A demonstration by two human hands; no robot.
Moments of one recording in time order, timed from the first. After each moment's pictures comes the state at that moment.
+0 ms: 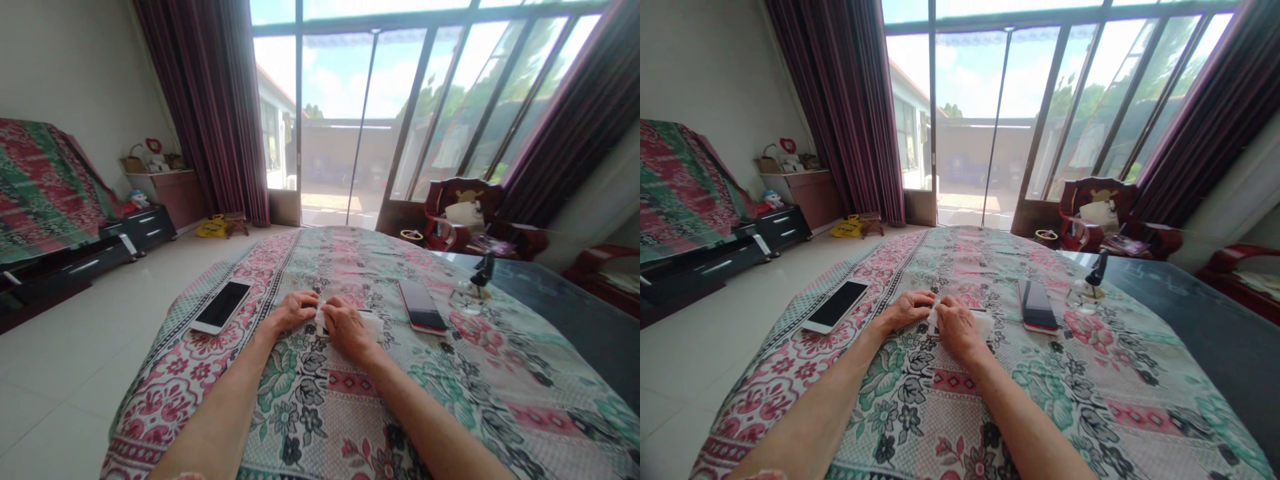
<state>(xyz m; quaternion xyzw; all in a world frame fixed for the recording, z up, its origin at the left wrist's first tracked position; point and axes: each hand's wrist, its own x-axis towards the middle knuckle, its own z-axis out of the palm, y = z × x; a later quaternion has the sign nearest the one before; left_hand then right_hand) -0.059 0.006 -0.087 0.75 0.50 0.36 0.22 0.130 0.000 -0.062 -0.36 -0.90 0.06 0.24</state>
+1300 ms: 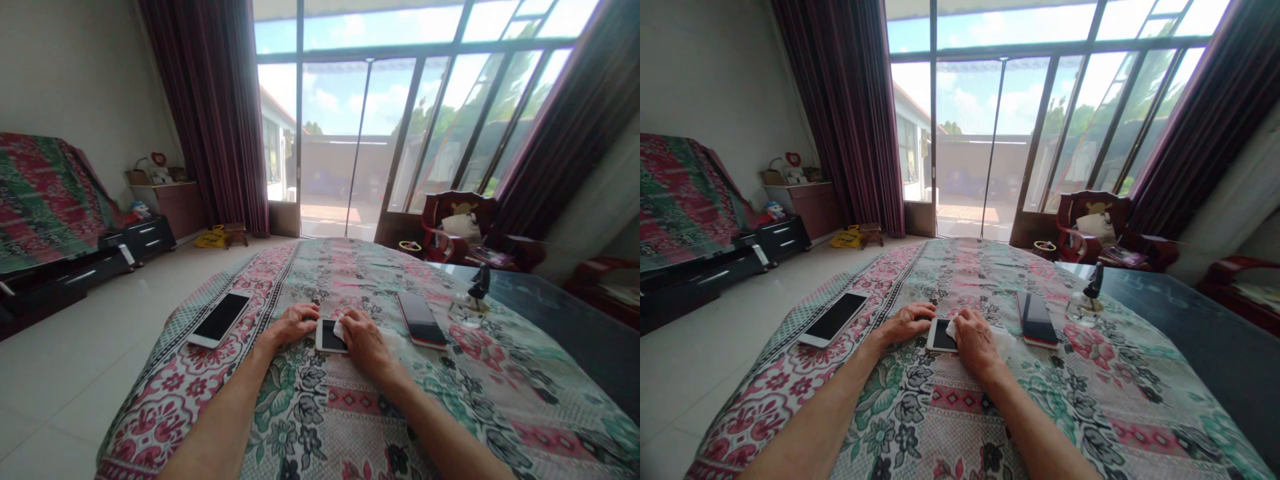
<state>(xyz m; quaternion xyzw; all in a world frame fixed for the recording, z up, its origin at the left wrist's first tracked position) -0.058 0.003 -0.080 0.76 0.51 0.34 0.23 0.163 0.006 -0.059 -0.41 -0.88 0.01 0.23</state>
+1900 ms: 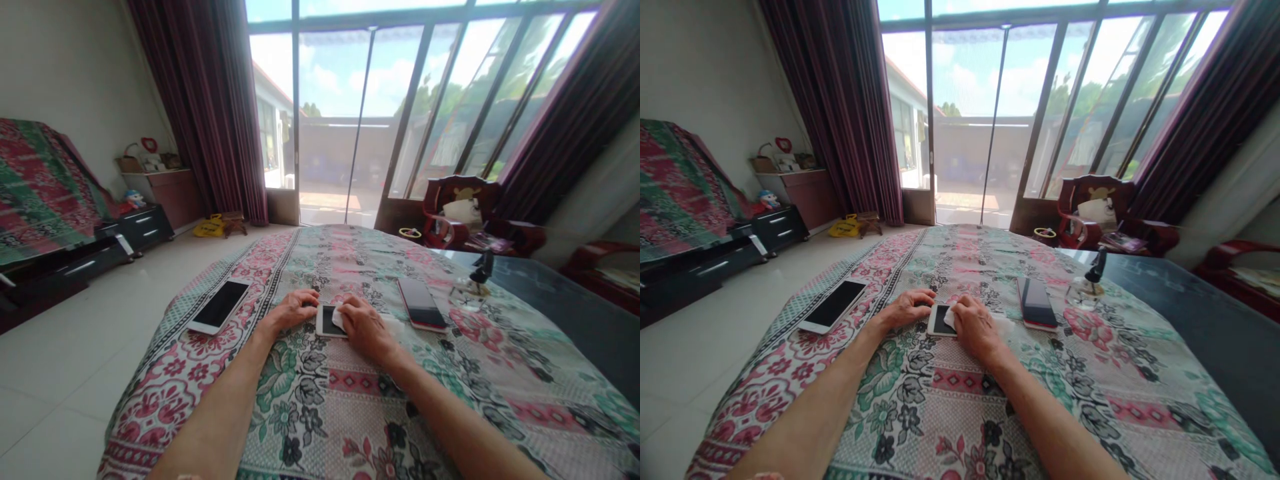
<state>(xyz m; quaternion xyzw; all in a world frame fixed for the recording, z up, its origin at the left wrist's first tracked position) -0.058 0.004 -0.083 0.74 0.51 0.35 0.24 0.167 0.003 -0.057 -0.38 -0.89 0.05 0.23</state>
